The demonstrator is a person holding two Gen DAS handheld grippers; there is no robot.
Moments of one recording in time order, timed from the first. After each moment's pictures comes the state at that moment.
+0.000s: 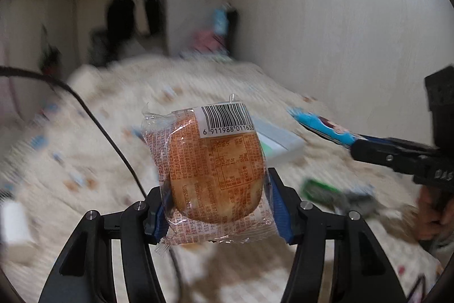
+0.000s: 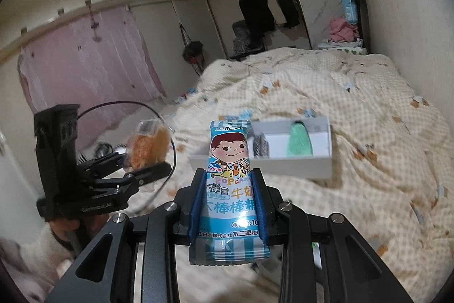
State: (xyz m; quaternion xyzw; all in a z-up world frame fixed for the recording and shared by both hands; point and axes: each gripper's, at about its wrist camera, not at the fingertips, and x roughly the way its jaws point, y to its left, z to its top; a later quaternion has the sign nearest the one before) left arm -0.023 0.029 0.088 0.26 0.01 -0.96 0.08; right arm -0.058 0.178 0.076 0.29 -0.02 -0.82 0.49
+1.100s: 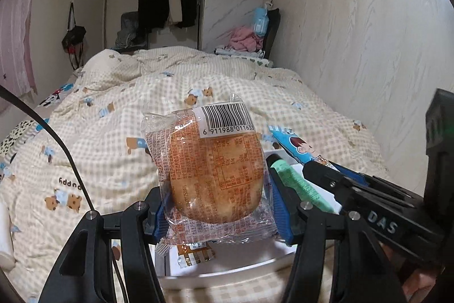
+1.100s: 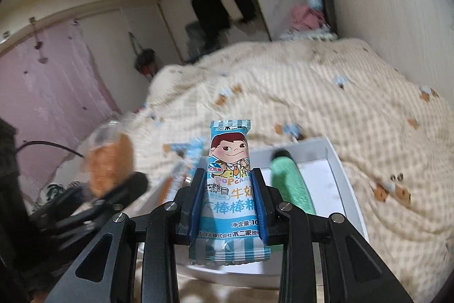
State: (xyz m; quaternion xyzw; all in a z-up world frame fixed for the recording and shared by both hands) left arm -0.153 -0.024 0.038 0.27 0.10 -0.95 0.13; right arm -0.170 0.063 0.010 0.34 -0.04 -0.86 0.37
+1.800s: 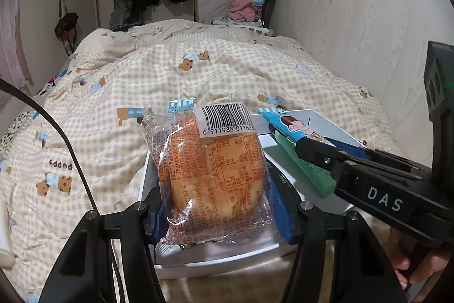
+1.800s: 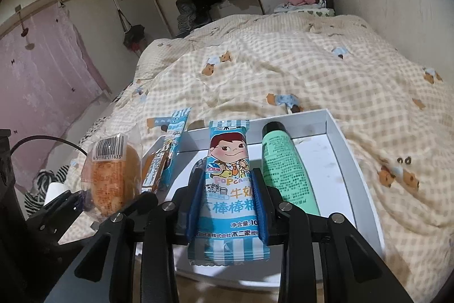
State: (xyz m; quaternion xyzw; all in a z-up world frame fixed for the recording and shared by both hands) left arm -0.176 -0.022 0.007 0.34 0.09 -0.93 0.13; right arm -0.181 0.047 -0.004 0.38 0.00 -0.85 0.37
